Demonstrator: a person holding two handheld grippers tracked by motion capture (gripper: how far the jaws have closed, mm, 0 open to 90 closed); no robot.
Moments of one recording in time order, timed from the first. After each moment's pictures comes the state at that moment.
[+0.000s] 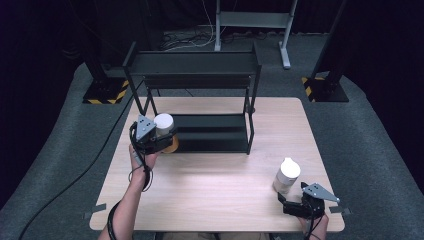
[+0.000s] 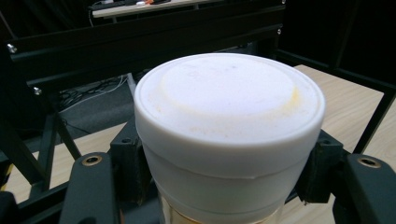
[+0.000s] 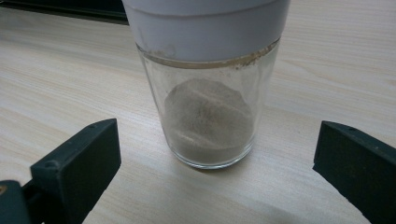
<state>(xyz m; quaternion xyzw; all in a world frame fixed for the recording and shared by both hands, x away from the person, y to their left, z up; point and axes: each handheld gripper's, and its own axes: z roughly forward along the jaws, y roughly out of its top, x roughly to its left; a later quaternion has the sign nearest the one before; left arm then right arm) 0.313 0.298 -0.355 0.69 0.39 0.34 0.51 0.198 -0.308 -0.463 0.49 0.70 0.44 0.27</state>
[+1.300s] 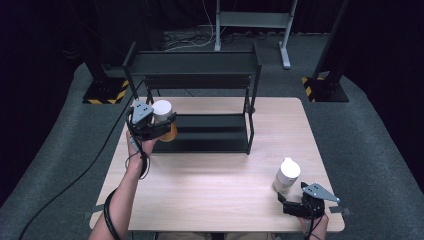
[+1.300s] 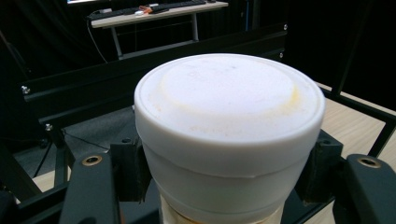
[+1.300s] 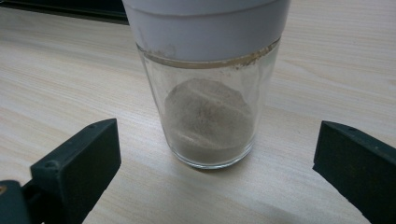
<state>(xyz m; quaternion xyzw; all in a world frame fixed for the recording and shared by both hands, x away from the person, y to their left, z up) 0.333 0.303 -0.321 0.69 0.38 0.34 0.52 0.198 -0.309 -0.463 0.49 0.70 0.44 0.26</state>
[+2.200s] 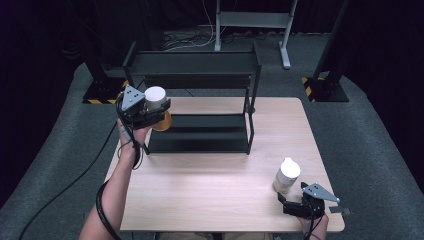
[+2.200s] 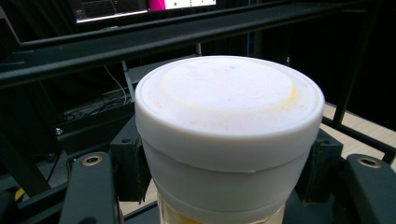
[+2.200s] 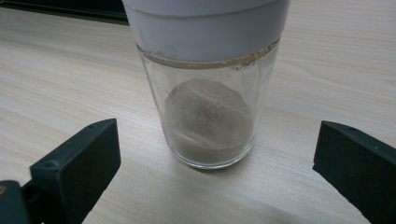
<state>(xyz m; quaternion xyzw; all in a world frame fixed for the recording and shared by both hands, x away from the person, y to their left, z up) 0.336 0.316 -0.285 0.68 0.37 0.35 0.53 0.198 -0.308 -0.463 0.49 0.70 0.44 0.27</state>
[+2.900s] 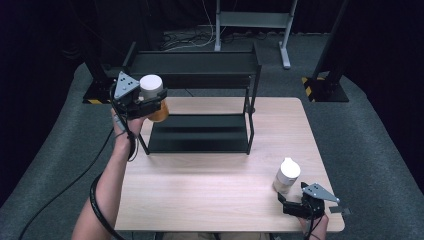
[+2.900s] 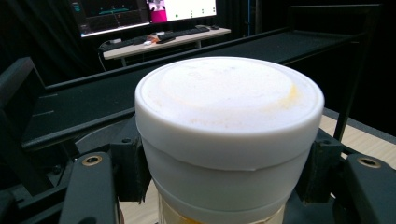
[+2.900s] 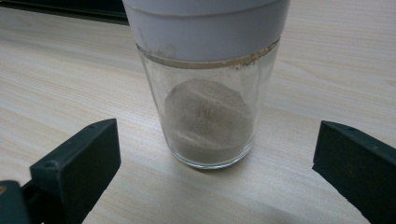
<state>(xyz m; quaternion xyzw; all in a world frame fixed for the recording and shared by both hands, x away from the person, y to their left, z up) 0.335 0.318 -0.254 0.67 0.36 0.36 0.53 0.197 -0.308 -0.463 0.49 0.70 0.44 0.27</state>
